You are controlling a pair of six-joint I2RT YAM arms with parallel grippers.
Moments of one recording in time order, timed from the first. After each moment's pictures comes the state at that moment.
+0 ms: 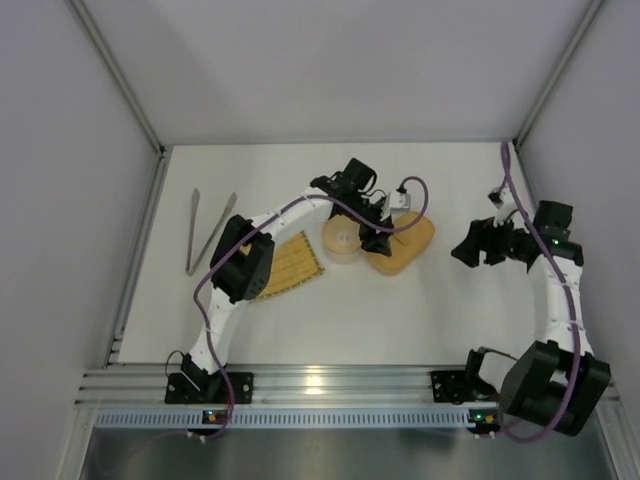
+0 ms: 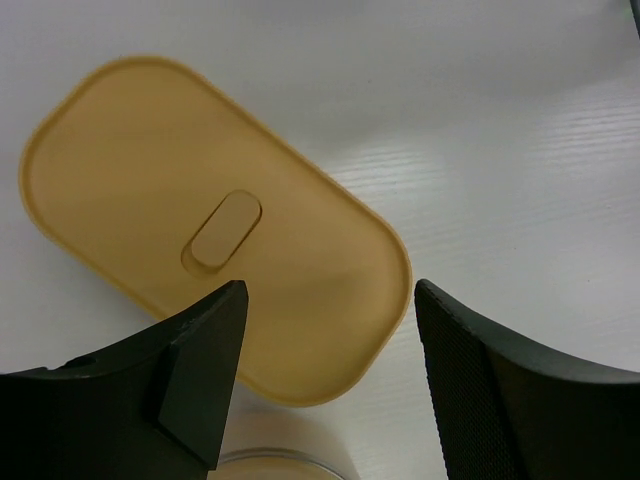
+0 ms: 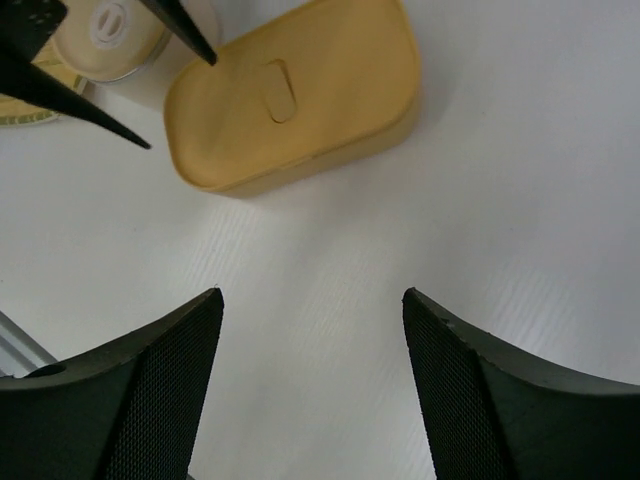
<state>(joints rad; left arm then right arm) -0.72 2.26 1.98 -0.66 0.87 0.73 -0.44 1.14 0.89 -0.76 -0.83 -0.45</state>
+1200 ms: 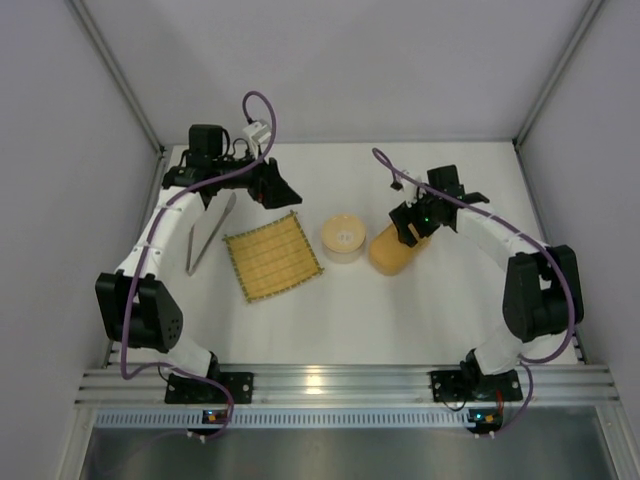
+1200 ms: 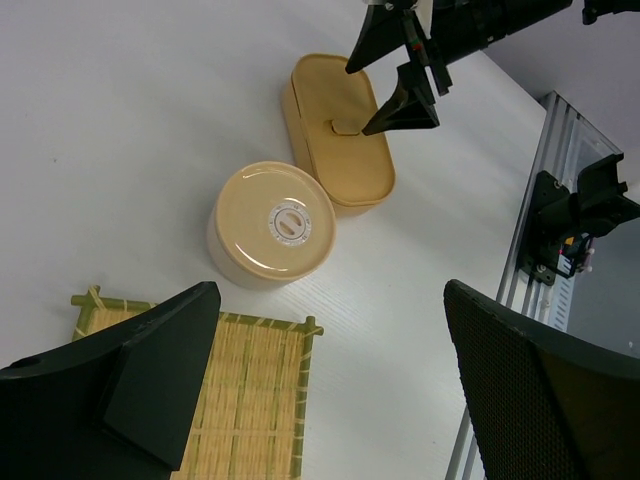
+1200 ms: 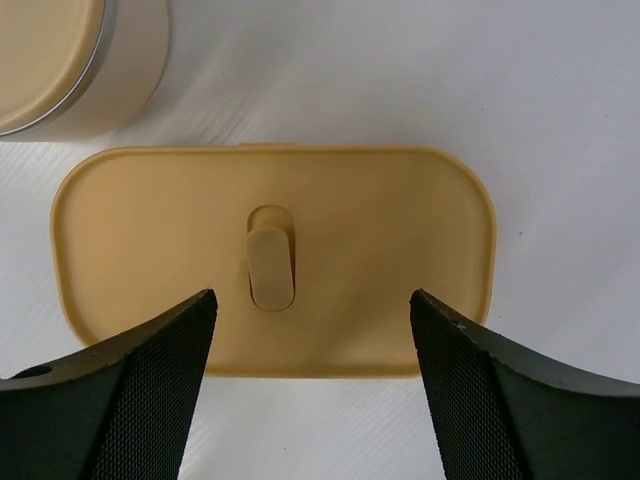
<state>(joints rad) -0.16 1.58 1.49 -0.53 1.00 0.10 0.24 1.60 1.12 -0.48 -0.27 -0.43</state>
